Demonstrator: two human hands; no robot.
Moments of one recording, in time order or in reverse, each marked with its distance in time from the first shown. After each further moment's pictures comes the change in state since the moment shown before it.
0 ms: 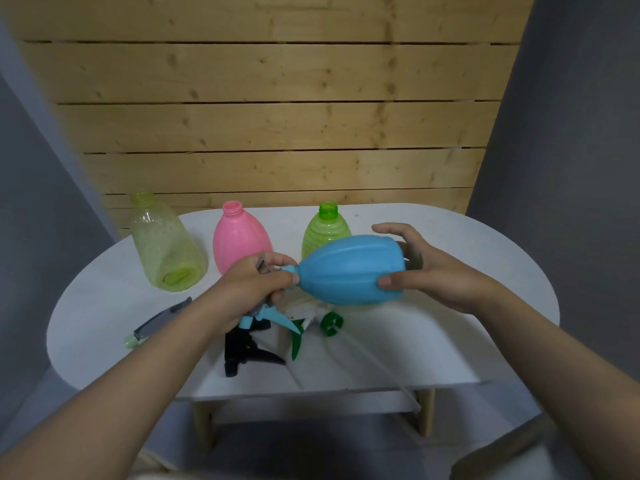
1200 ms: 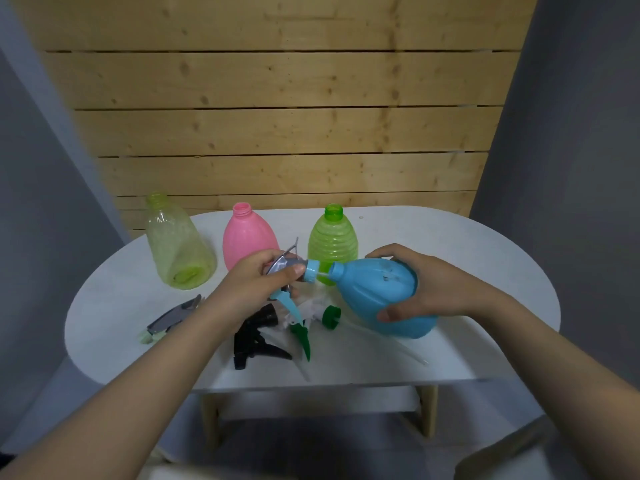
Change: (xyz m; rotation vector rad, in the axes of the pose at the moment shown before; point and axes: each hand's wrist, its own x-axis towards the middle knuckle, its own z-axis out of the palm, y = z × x) left_hand -0.017 0.003 0.003 -0.010 0.036 0.173; right_hand -0.007 -0.001 0.006 -0.596 0.034 -0.046
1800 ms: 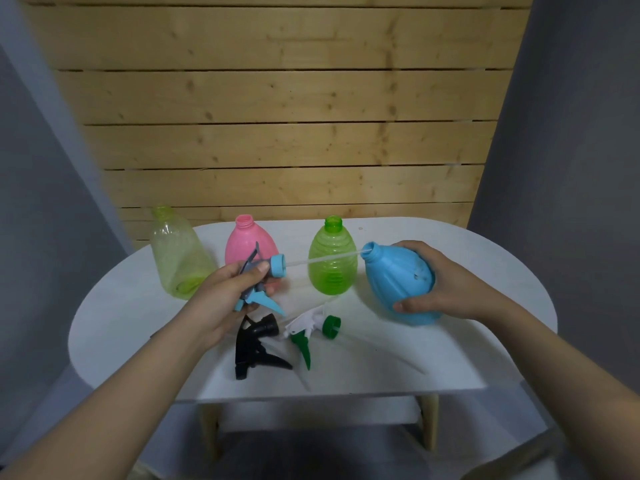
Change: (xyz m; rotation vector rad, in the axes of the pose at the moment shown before) left_hand -0.004 -0.005 -0.024 -0.318 0.104 -0.165; right_hand -0.004 0.015 -0.012 0.102 0.169 -0.007
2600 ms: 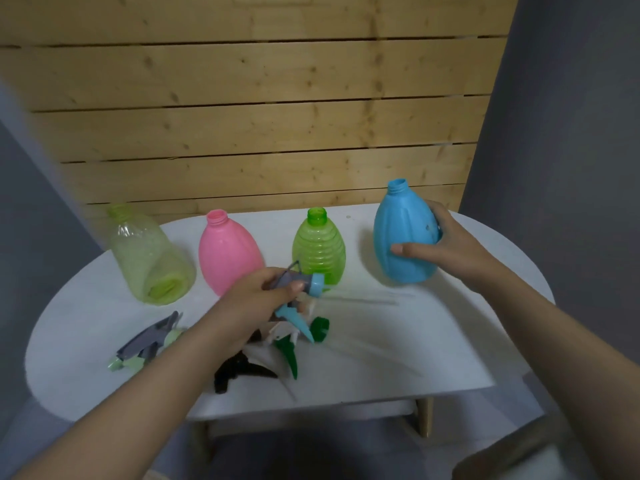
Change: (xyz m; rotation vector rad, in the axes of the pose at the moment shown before) left_hand 0.014 -0.011 0.043 0.283 -0.164 -0.024; right_hand 0.029 0.015 -0.017 0.310 0.251 0.199
